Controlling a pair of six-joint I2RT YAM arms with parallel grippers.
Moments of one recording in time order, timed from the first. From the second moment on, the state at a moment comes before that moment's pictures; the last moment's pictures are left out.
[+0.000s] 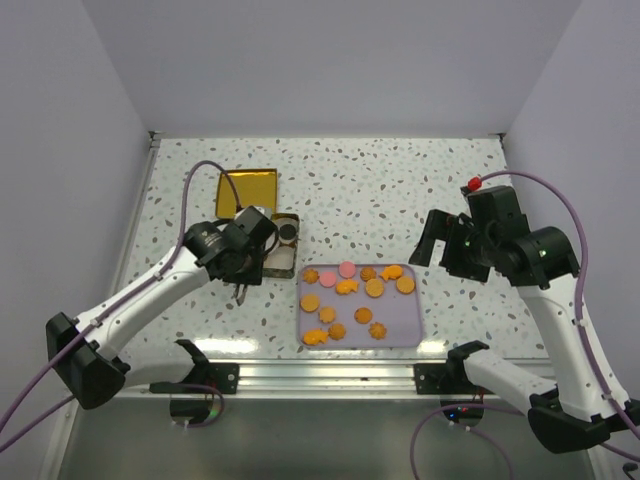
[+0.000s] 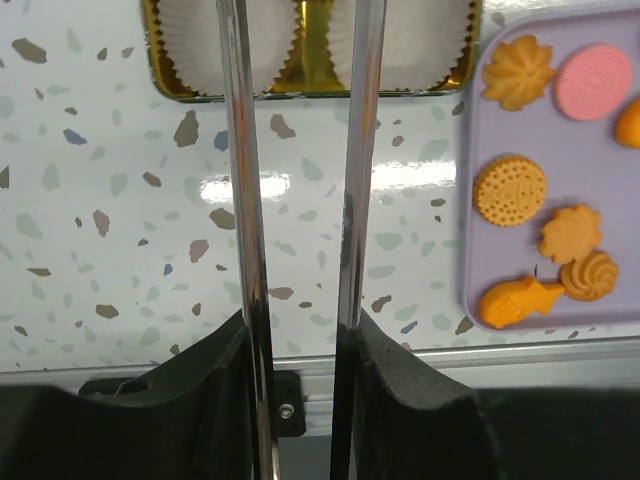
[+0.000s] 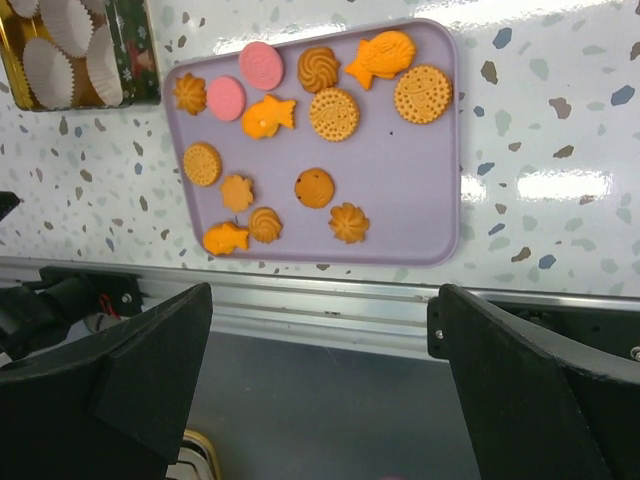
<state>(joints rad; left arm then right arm) -0.76 1.21 1.15 -1.14 -0.29 -0.61 0.35 1.00 1.40 -1.36 -0.05 0.58</state>
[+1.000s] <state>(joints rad) -0.46 1.38 1.11 -1.03 -0.20 -0.47 0.35 1.01 1.38 -1.36 -0.10 0.57</state>
